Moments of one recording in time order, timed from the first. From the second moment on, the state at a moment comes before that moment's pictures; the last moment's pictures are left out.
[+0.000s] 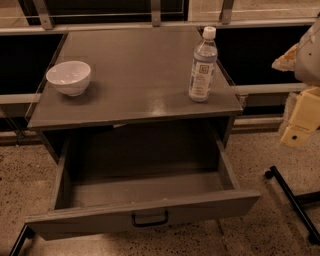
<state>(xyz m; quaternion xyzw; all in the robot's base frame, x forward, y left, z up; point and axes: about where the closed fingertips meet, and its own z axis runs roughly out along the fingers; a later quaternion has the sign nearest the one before) 0.438 -0.216 0.978 -0.60 0.78 -0.04 0.16</state>
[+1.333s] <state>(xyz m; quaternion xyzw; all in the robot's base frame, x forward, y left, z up) 0.408 -0.206 0.852 -0.60 0.78 0.05 0.17</state>
